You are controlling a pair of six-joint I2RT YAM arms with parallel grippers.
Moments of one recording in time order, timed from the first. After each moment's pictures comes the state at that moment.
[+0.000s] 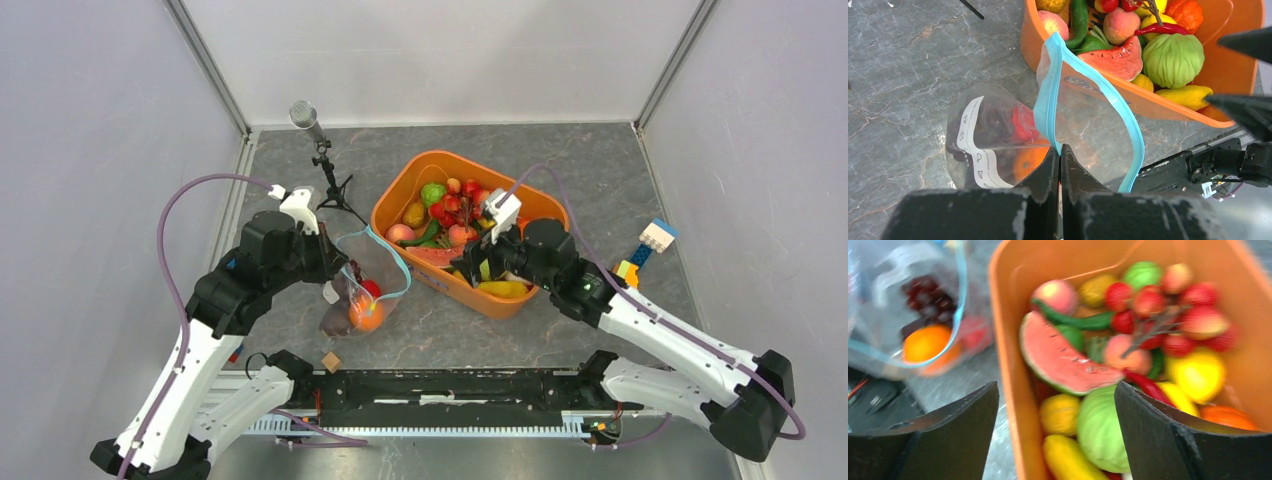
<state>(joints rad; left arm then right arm) -0.47 0.76 1.07 -0.91 0.04 -0.42 0.81 0.99 0.76 -0.12 -0.10 0.09</state>
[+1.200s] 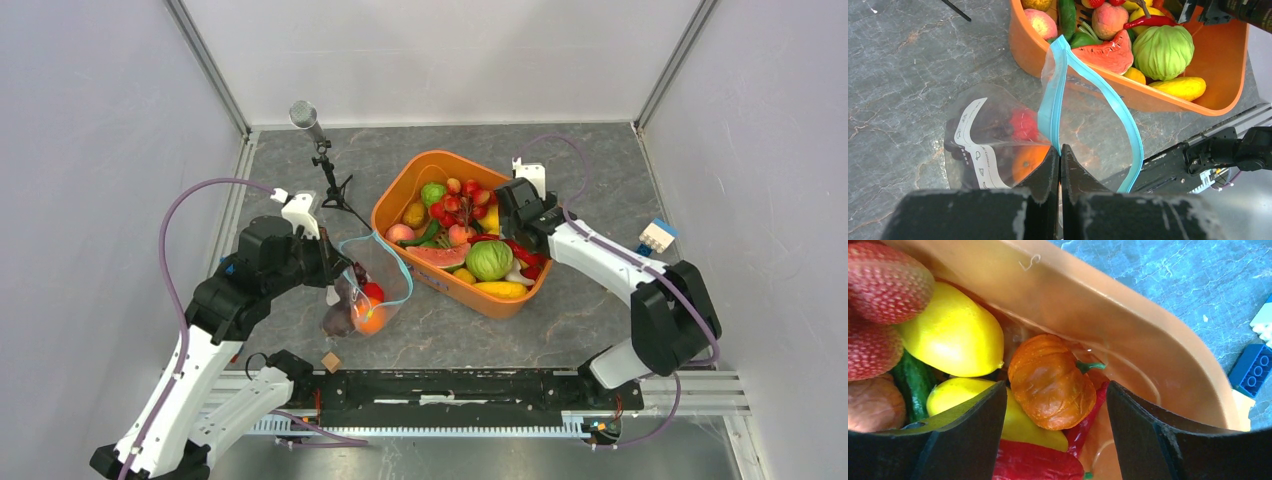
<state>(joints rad) -0.47 0.73 1.04 -0.89 0.08 -0.39 0.54 1.49 1.01 -0.43 0.59 0.37</state>
